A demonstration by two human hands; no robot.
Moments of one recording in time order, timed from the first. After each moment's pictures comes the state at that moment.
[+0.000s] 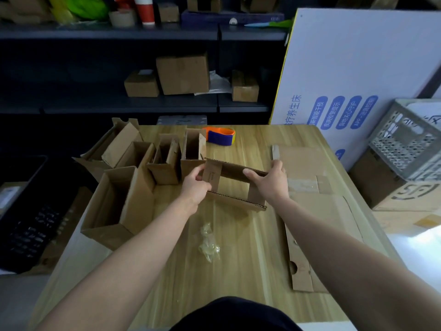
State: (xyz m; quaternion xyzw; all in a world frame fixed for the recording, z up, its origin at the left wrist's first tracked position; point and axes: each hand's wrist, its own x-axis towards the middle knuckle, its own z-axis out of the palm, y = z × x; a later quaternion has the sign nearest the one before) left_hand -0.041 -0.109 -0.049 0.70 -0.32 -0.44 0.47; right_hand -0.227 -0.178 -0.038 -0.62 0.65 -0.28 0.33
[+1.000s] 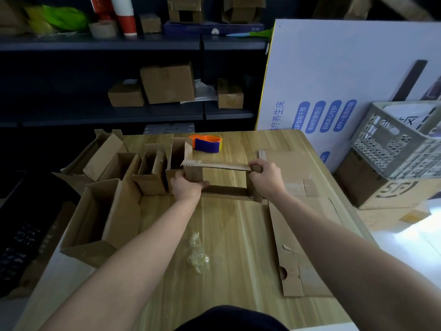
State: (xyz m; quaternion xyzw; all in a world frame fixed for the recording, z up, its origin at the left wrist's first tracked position) left_hand -0.058 -0.146 -0.050 0.78 -0.25 -0.30 0.49; right_hand -0.248 -0.194 -0.008 -0.68 0.58 -0.30 0.34
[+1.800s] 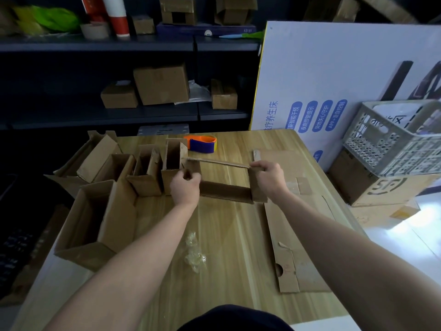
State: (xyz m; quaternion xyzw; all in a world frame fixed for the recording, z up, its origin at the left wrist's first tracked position) left_hand -0.069 -0.137 -0.051 0.74 -0.32 -0.25 0.54; right_hand -0.262 -0.193 -0.010 -0.61 0.61 -0.34 0.38
